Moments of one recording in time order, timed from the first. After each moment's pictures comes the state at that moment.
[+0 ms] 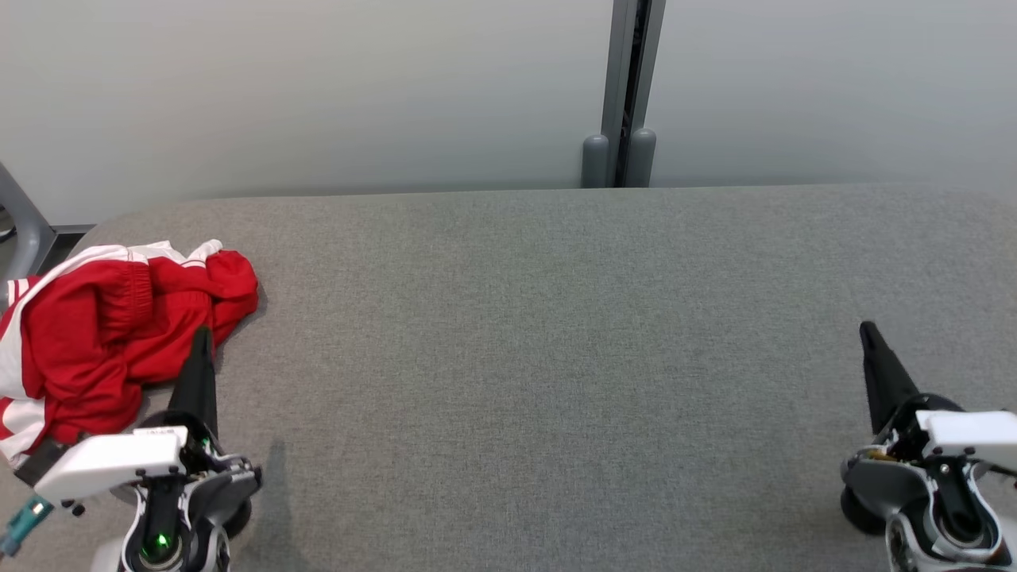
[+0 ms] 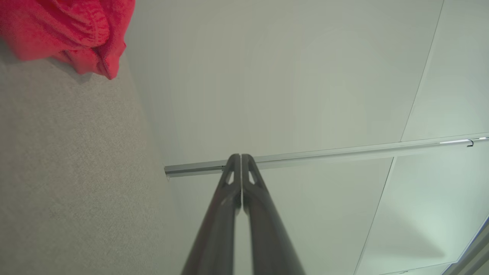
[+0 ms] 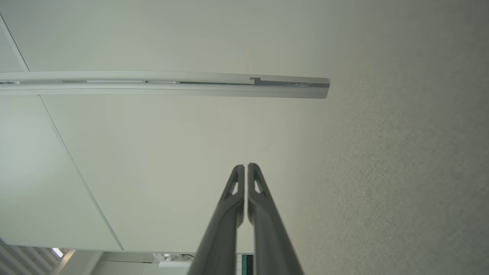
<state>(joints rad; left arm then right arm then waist) -0.23 0.05 0.14 0.38 -1.59 -0.13 0.12 -0.26 -0.05 -0.11 0.40 1.59 0.13 0.11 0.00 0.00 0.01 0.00</state>
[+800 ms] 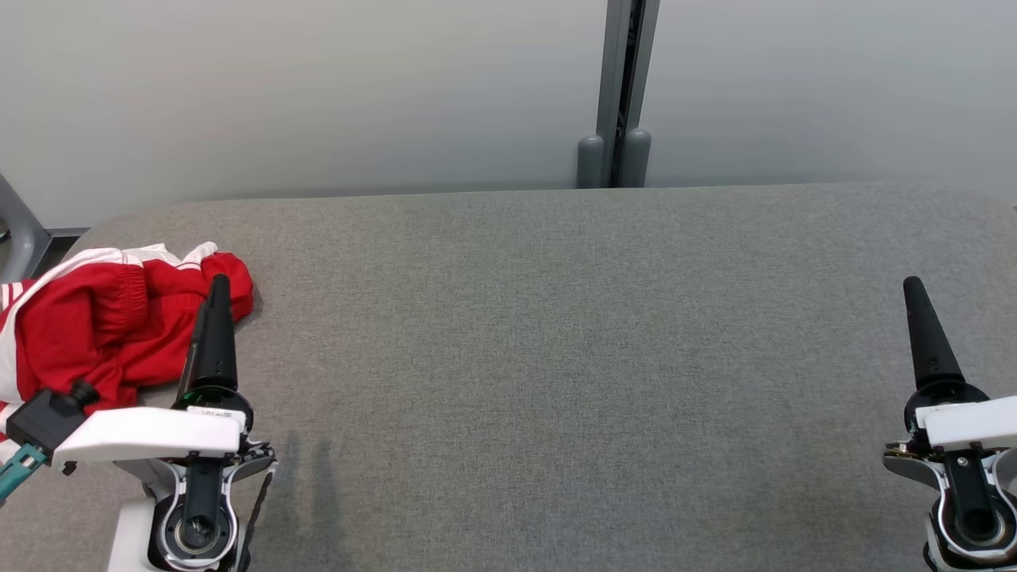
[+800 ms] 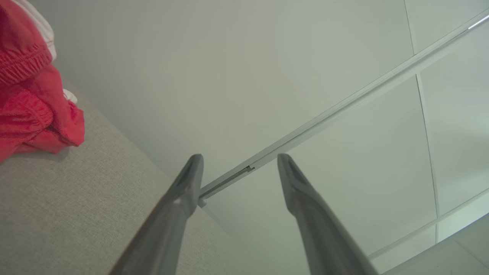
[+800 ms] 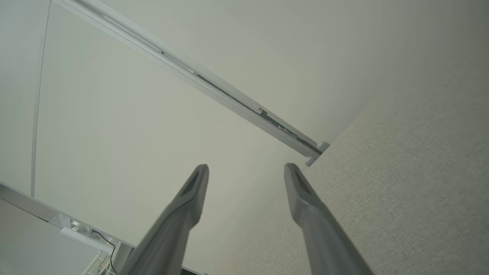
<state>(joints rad) -0.21 0.04 0.08 0.24 -1.14 -0.12 -0.01 -0.21 -0.11 -0.09 0.24 1.17 0.13 -0.01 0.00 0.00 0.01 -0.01</state>
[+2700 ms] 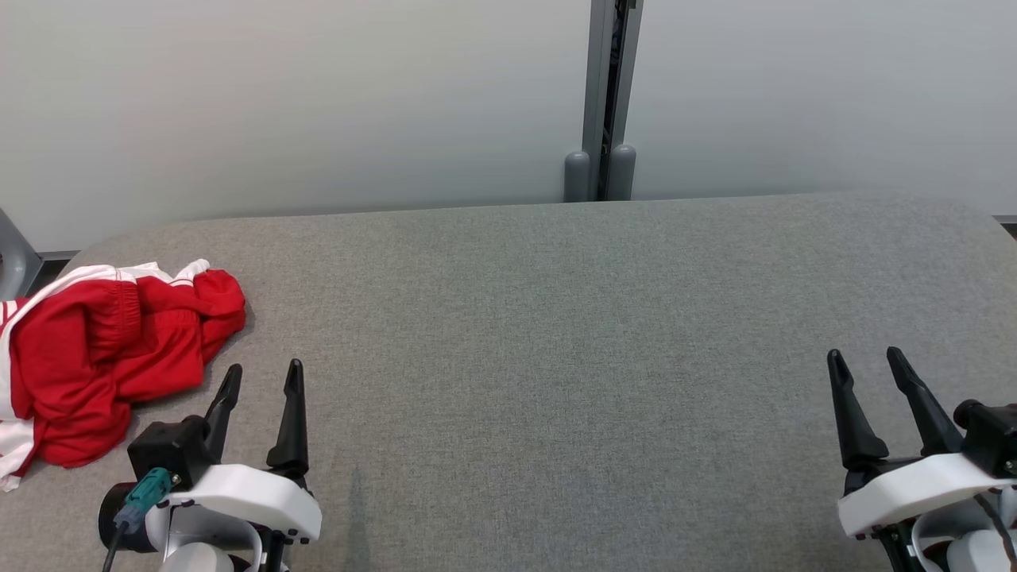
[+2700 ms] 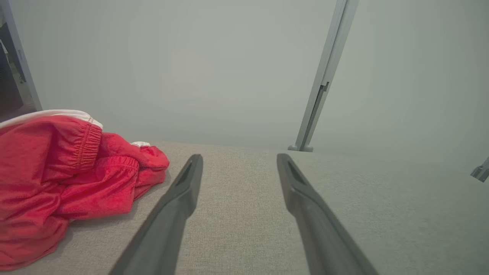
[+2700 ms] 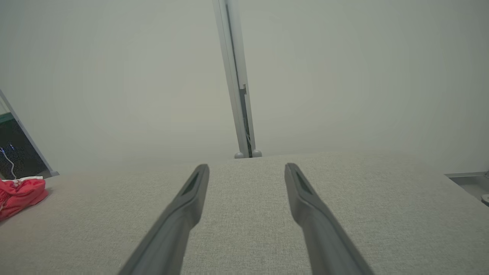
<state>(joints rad) -0.13 0.11 -0.09 0.32 -0.35 0.01 -0.18 -0.11 -0.17 0.05 0.26 0.35 0.13 -0.18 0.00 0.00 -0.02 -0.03</state>
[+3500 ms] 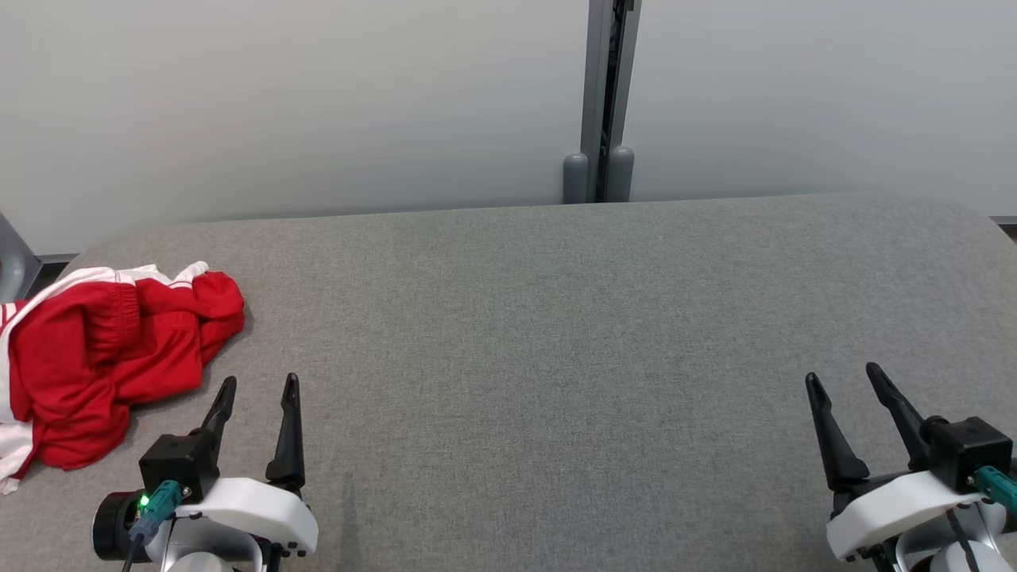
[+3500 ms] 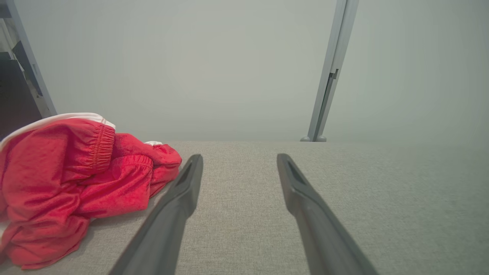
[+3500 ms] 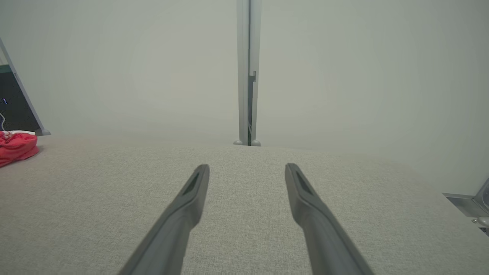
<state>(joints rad) -0.13 0.11 -0.08 0.38 -0.25 0.02 -0.23 -0.11 -0.19 0.09 0.33 0.22 0.13 -0.23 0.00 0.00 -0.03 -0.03</state>
